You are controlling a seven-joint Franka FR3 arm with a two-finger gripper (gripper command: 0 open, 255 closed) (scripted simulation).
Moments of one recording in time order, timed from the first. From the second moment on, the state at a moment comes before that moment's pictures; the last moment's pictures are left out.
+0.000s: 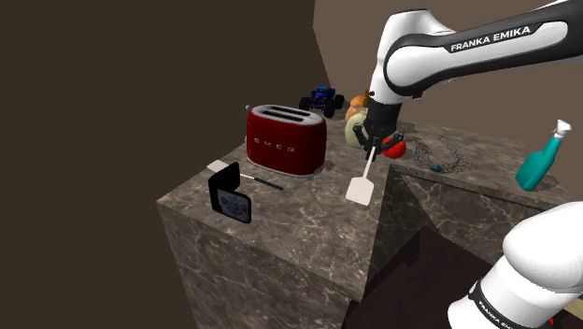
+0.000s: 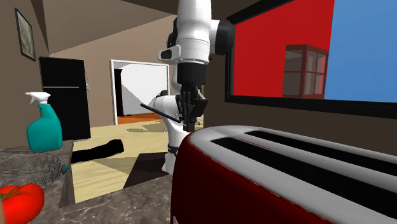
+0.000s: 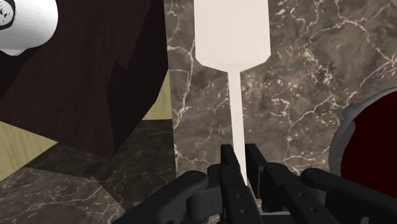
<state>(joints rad) -0.32 -0.54 0.33 -2.46 0.12 1.96 1.07</state>
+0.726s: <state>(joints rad) -0.32 -0.56 0.31 -2.32 0.11 1.81 1.07</state>
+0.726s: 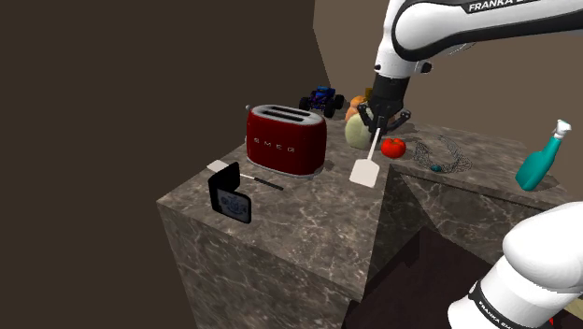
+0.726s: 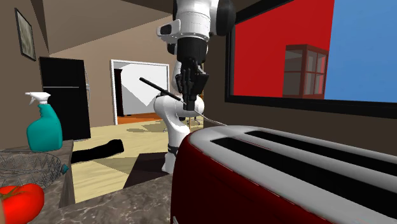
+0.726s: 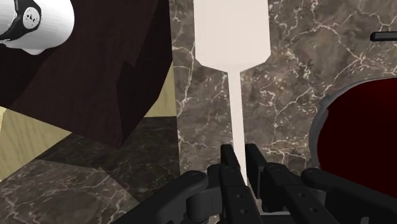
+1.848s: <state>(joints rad) -0.33 -0.53 0.29 -2.07 0.09 1.59 1.07</state>
